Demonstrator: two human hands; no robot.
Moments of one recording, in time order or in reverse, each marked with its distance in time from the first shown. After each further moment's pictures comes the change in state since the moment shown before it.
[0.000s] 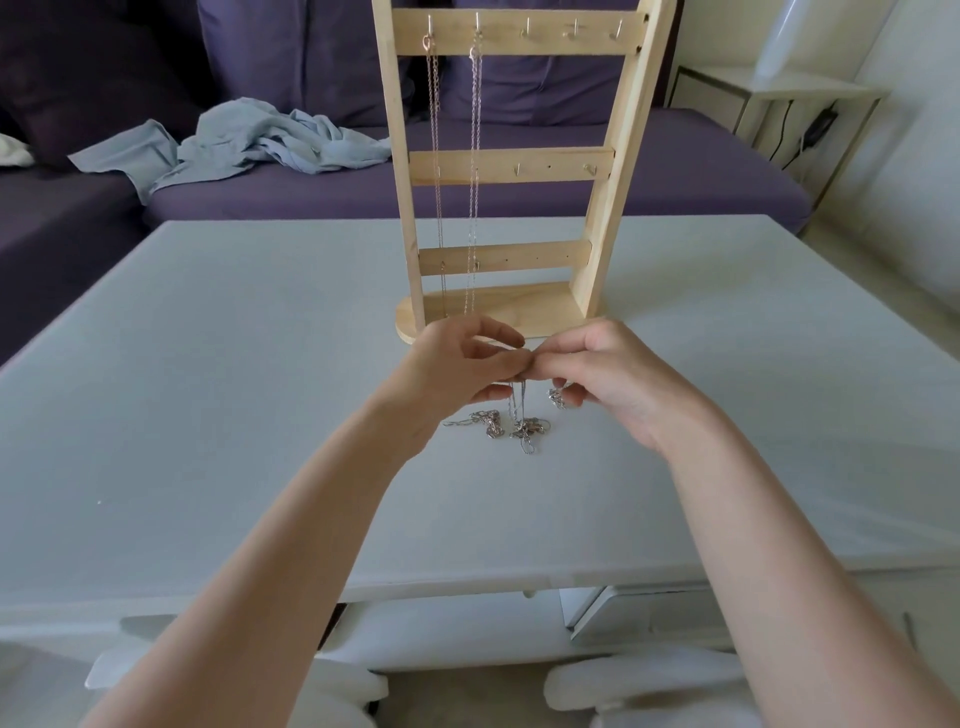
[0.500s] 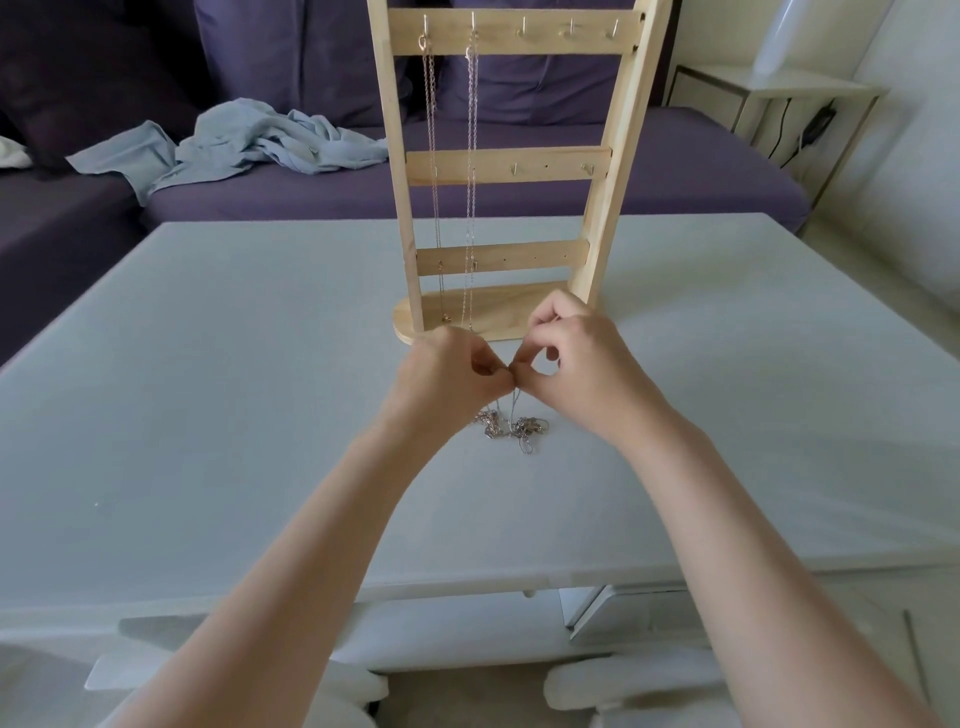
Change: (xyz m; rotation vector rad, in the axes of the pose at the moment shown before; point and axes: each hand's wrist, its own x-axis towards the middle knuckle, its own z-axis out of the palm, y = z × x) left_hand 0.004 -0.007 0.005 0.711 0.204 0.117; right_hand 0.010 0.010 0.012 -0.543 0.190 -0.500
